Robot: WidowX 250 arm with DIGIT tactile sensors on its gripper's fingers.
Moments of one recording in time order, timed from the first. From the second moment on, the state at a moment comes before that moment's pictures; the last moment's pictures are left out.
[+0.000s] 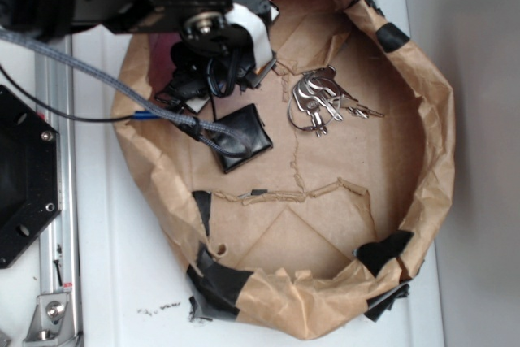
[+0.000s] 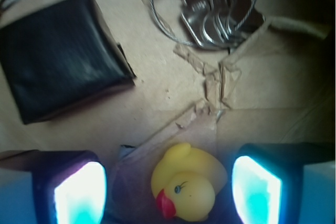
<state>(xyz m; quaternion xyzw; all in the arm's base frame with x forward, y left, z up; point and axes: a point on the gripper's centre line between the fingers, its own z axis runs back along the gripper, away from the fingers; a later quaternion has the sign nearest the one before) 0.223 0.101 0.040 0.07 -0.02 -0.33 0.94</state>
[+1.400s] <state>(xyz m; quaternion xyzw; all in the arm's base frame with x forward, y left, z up) 0.220 0.115 0.021 0.09 0.05 -0.30 0.95</state>
